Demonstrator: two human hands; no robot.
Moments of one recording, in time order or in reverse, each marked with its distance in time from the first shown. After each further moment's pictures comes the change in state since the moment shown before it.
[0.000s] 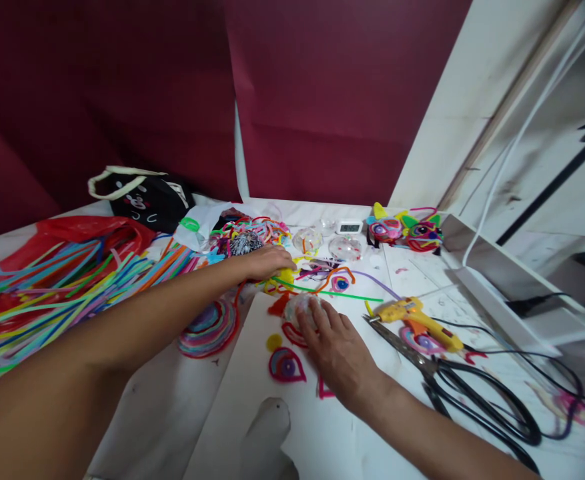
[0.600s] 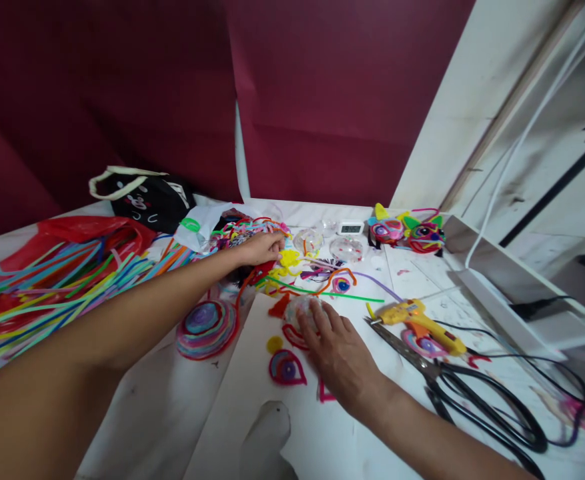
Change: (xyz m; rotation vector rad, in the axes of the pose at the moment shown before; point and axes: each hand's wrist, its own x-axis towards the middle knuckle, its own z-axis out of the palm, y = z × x) left_hand -0.005 -0.019 -0.020 -0.172 0.104 -0.322; right_hand 0.000 0.000 -0.001 0.028 -0.024 0.017
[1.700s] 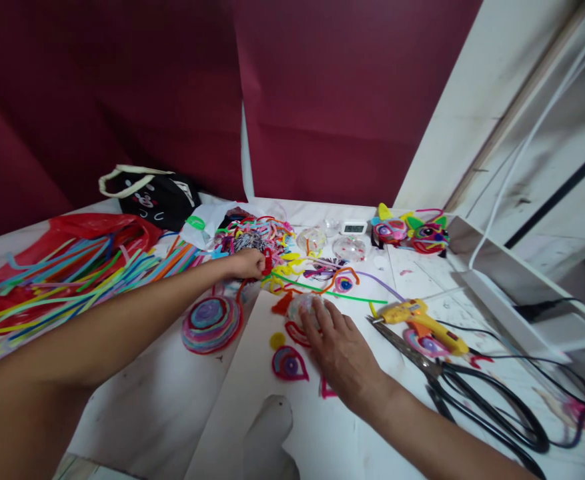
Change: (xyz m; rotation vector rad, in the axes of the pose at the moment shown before) left_hand -0.039 0.006 0.006 0.072 -0.327 -0.383; right_hand -0.001 0.000 0.003 -0.021 0.009 -0.010
